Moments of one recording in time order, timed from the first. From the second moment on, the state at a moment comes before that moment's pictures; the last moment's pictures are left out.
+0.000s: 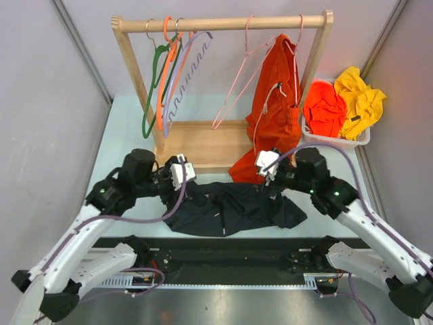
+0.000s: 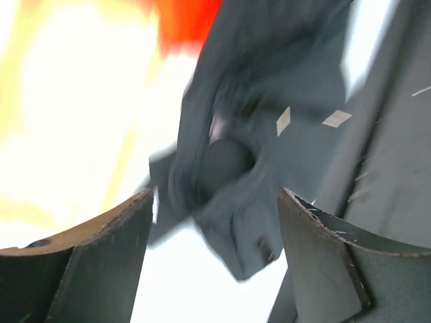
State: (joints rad) left arm -0.55 0.85 0.96 -0.83 0.39 0.52; right arm 0.66 0.91 0.86 -0.43 -0.32 -0.57
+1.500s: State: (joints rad) left arm -0.62 0.80 1.20 -0.75 0.45 0.34; right arm 0.60 1.63 1.88 -0.36 0.14 0.80
